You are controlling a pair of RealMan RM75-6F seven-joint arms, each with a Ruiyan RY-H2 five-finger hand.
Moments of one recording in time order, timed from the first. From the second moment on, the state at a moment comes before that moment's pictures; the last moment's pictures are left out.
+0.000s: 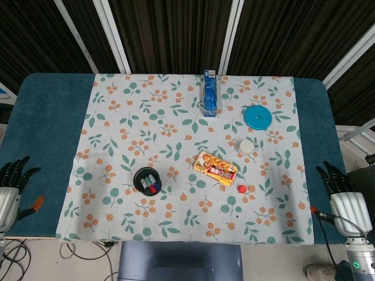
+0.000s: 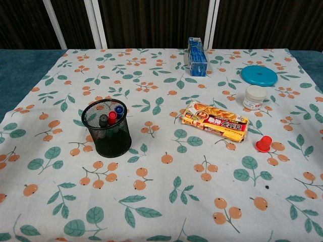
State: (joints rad) left arm -0.10 -1.12 -0.02 -1.64 1.55 1.53 0.00; right arm 0.08 -1.17 0.07 -1.53 -1.58 1.56 -0.06
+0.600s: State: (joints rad) left arm -0.09 -1.11 -0.02 -1.64 1.55 1.53 0.00; right arm 0.08 -1.17 0.07 -1.54 -1.58 1.56 -0.06
